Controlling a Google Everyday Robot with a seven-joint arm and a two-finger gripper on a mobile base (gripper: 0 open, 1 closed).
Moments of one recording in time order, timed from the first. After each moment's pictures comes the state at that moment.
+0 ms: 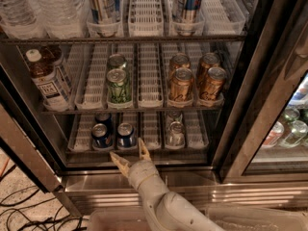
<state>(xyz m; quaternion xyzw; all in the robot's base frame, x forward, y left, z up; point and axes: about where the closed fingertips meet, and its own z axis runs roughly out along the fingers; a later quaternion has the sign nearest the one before) 0.567 0.069 0.615 -0.19 0.68 0.16 0.69</state>
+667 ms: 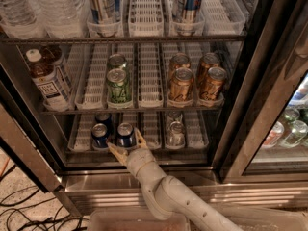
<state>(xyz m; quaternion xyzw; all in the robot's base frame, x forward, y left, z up) 0.607 0.079 0.621 -0.21 0.67 0.17 0.69</state>
